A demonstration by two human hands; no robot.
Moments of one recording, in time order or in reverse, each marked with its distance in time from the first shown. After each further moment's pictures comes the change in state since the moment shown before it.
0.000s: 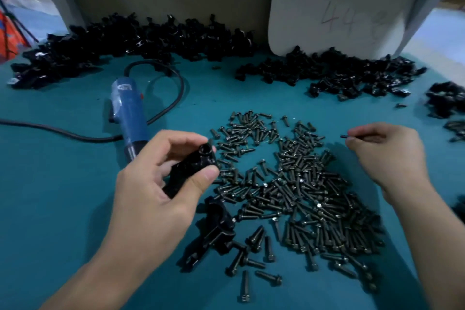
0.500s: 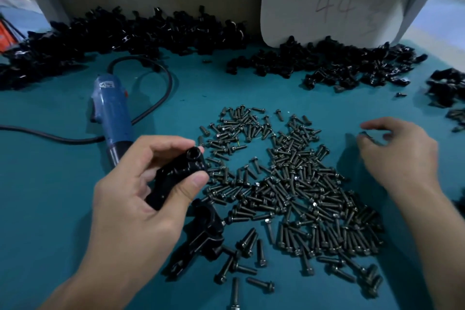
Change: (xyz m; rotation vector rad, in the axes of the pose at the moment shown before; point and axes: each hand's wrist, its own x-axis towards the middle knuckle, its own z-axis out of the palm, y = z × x) left_hand -0.004 -0.005 0.008 -0.013 0.016 0.093; right_hand -0.003 0.009 -0.011 -0.240 0.065 -0.072
